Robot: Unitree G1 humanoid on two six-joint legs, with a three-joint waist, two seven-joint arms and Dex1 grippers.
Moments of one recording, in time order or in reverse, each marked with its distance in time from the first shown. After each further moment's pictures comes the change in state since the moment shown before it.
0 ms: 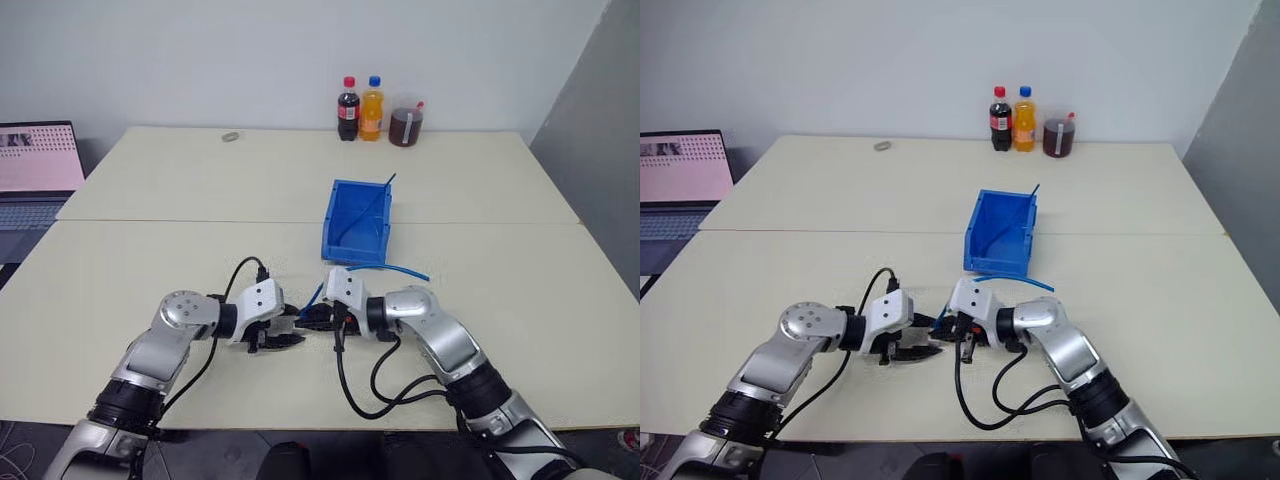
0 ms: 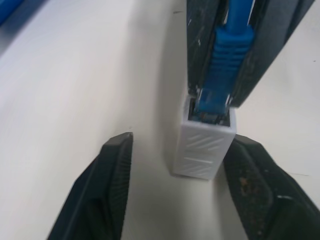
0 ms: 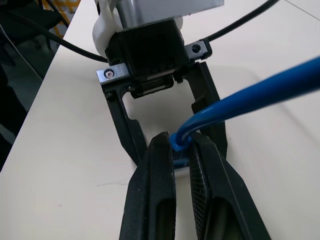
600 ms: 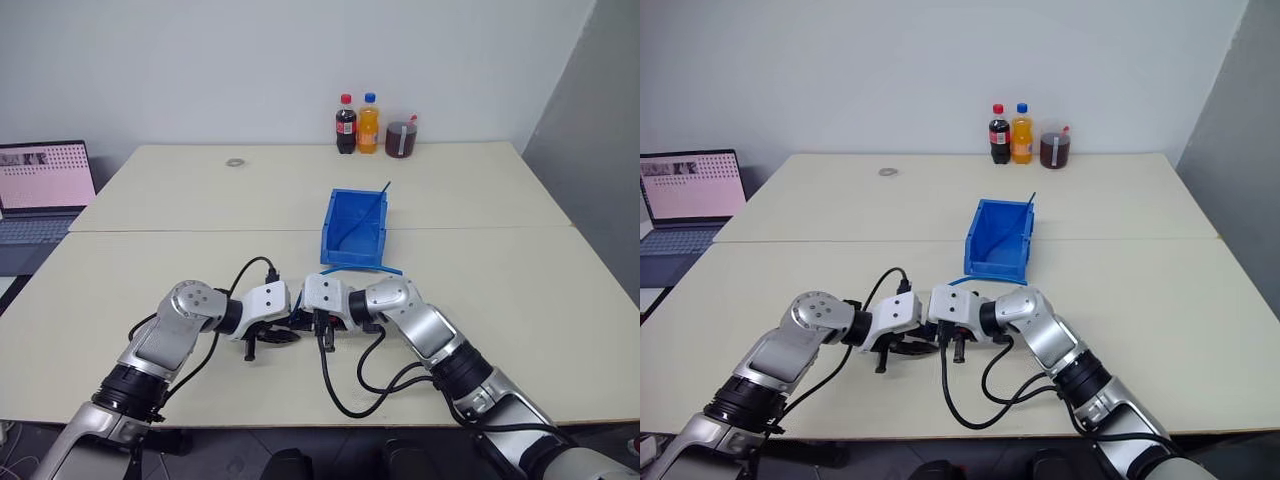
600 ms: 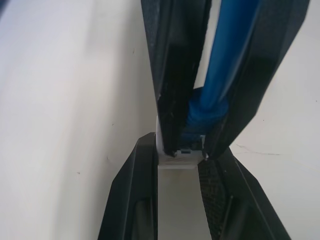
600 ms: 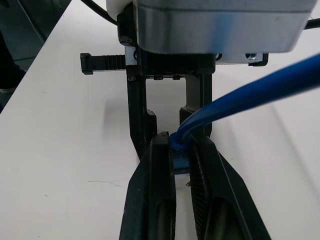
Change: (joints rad) left arm -0.099 0.014 -0.102 0.027 0.096 0.043 -0.085; right arm -0.130 0.027 0.107 0.204 -0.151 -0.176 0.067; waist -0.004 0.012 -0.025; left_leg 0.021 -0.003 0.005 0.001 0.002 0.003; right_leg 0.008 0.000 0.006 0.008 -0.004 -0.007
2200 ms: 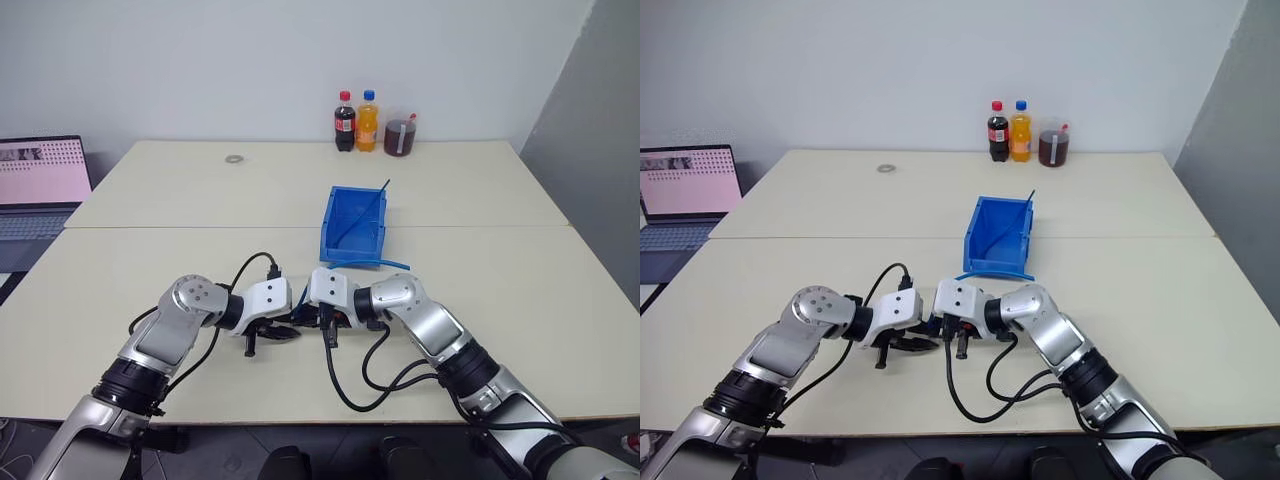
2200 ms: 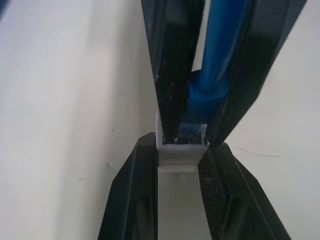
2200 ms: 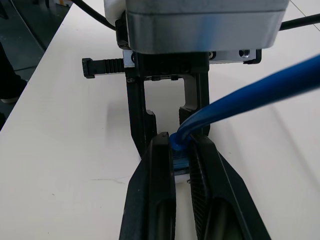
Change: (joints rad) left arm -0.028 0.007 -0.016 0.000 -0.001 0.014 -0.003; right arm -0.018 -0.012 0.002 -0.011 0.062 0.027 -0.021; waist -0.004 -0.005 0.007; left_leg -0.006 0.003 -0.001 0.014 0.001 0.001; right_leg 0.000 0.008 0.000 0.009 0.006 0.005
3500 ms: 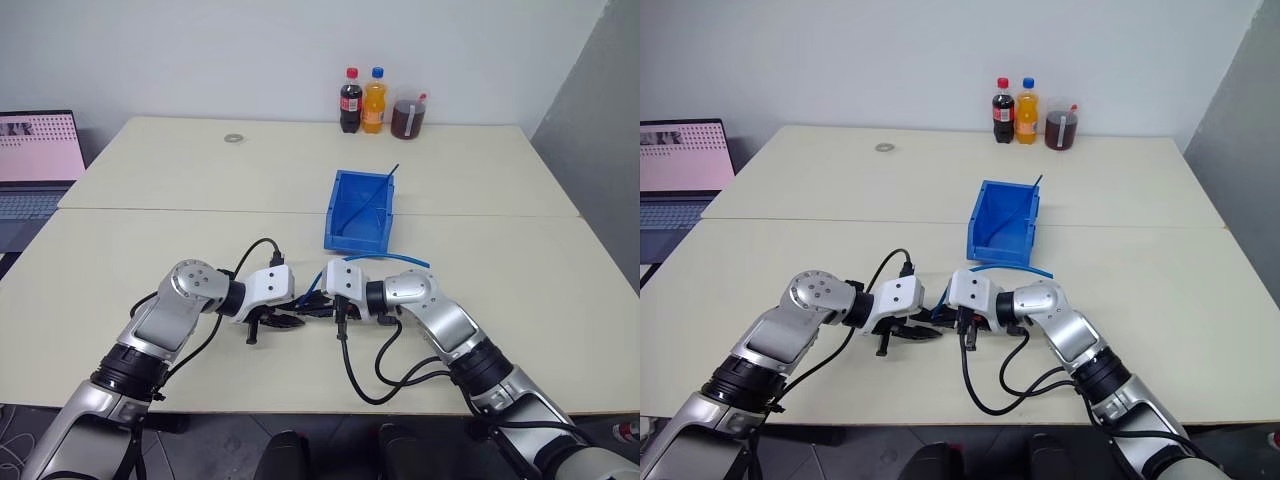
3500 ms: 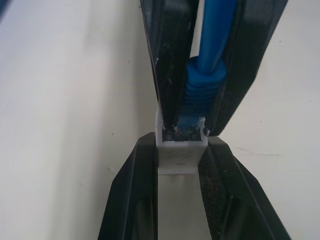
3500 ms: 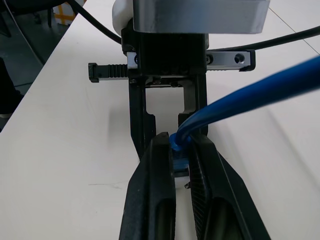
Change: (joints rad) left arm -0.067 0.026 -0.015 -0.003 -0.038 -0.005 -0.031; right arm -0.009 -0.056 -0.032 -0.001 0.096 -0.123 -0.017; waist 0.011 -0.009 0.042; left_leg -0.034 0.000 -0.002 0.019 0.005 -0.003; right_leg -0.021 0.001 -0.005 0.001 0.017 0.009
